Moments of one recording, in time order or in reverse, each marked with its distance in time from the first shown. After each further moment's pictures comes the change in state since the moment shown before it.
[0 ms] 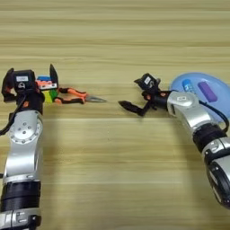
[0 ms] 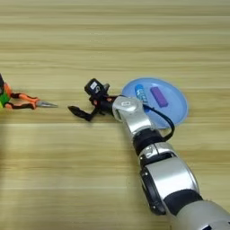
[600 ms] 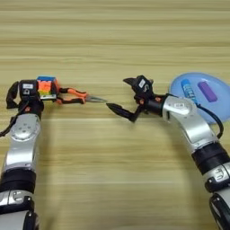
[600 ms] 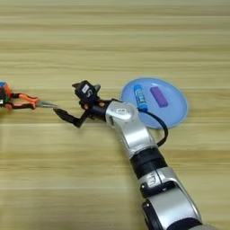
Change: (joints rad) left arm -0.129 0.086 0.002 0.466 0.031 -0.125 -0.044; right arm 0.211 0.010 0.079 -0.484 0.053 0.182 -0.004
